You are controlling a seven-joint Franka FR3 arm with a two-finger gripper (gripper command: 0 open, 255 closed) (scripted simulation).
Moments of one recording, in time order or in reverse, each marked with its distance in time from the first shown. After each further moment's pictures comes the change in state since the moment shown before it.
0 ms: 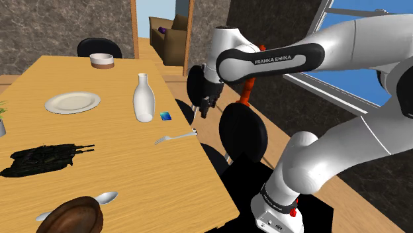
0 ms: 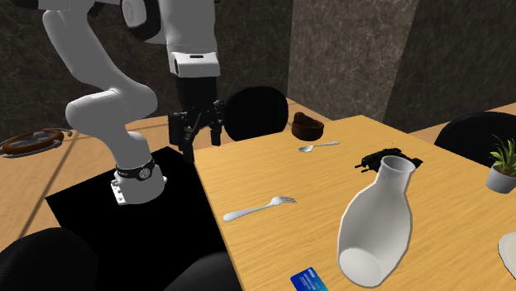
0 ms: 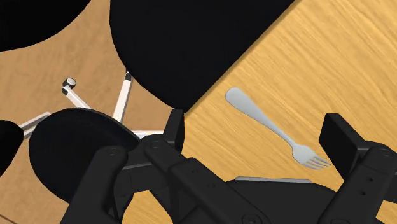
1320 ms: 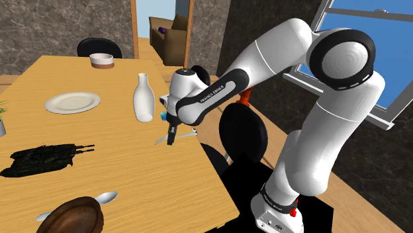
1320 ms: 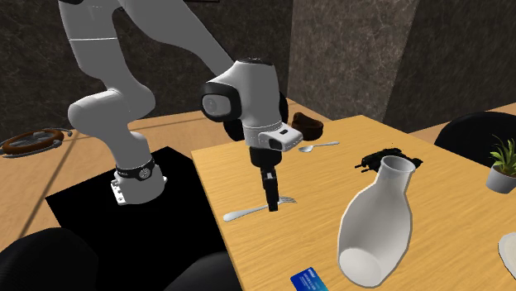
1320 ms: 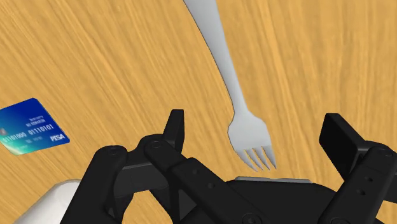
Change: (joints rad) arm 0.160 0.536 0.005 0.065 0.065 0.566 -0.353
